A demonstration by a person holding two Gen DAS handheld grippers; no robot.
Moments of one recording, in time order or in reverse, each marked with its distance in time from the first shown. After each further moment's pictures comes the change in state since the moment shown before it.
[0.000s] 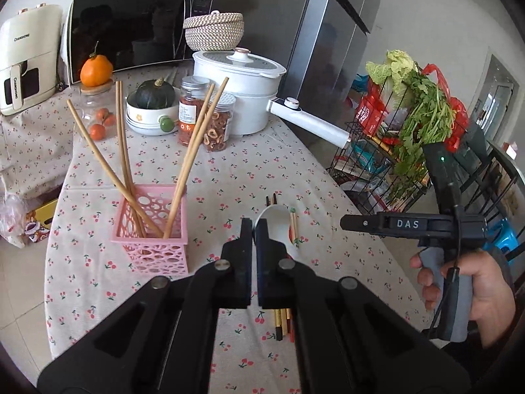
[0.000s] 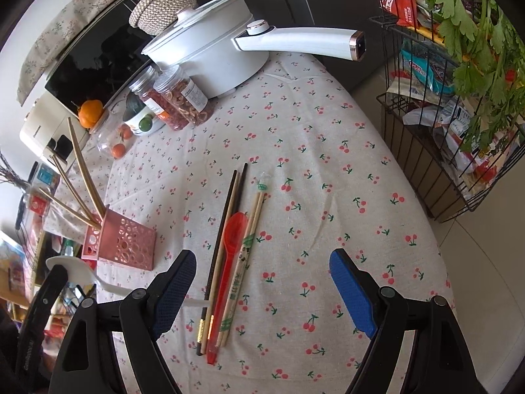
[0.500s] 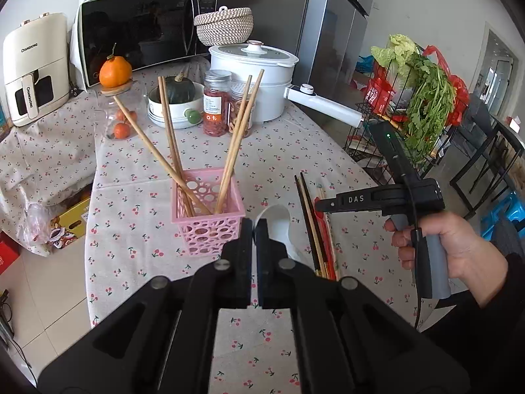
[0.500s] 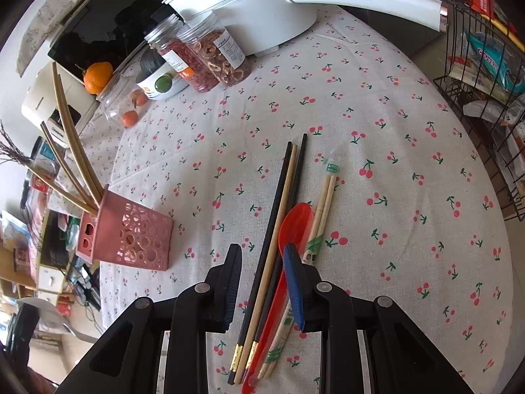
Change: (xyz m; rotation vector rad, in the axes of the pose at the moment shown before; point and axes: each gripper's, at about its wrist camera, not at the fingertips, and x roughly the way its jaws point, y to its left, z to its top) left arm -0.025 0.036 -0.012 0.063 0.048 0.044; right arm 0.075 0.053 0.003 -0.066 0.113 0.043
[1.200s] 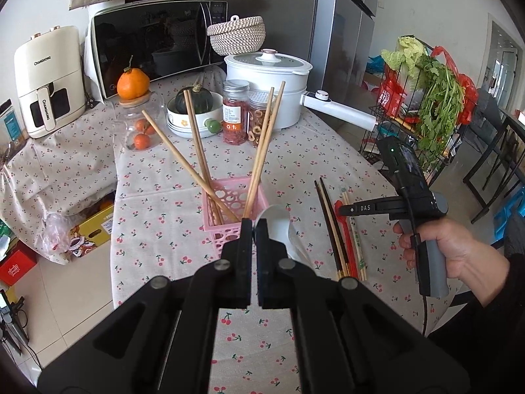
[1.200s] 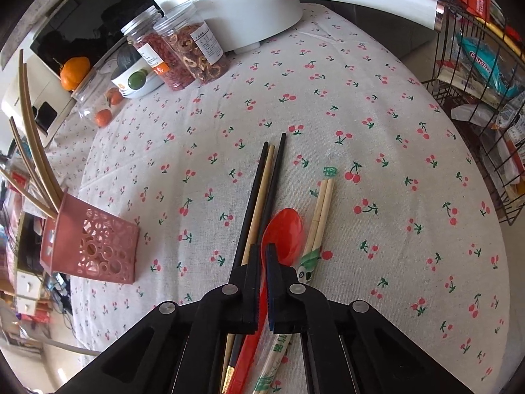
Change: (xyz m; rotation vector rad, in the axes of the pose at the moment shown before) left arm -0.016 0.011 0.004 0.032 -0.037 0.074; right arm 0.013 -0.009 0.001 -0.001 -0.038 -0.094
